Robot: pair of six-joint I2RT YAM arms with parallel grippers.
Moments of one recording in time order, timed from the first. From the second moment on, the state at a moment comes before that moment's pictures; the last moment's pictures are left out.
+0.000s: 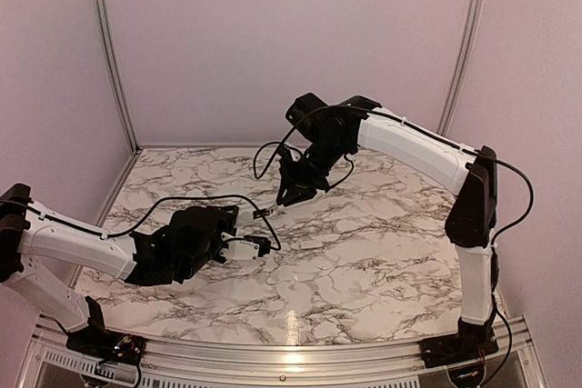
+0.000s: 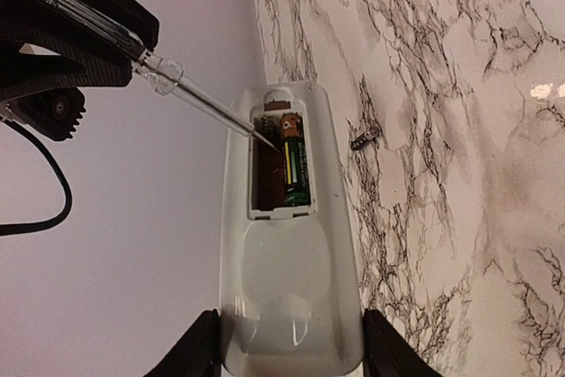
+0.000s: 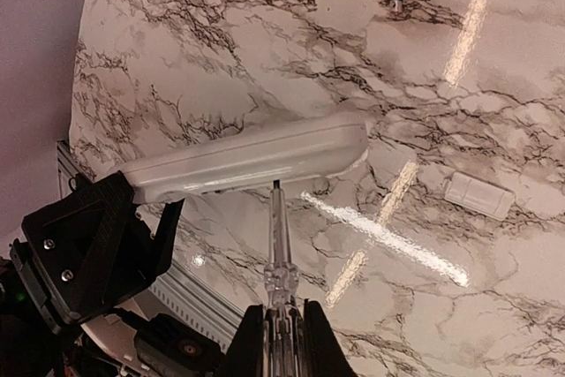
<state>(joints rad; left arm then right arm) -1.07 1.43 0.63 0.39 -0.66 1.28 0.82 2.12 2.15 -1.17 -0.37 0.60</state>
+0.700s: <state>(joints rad) -1.08 1.60 0.60 0.68 -0.81 1.49 0.82 1.98 1.77 -1.26 -0.49 0.54</state>
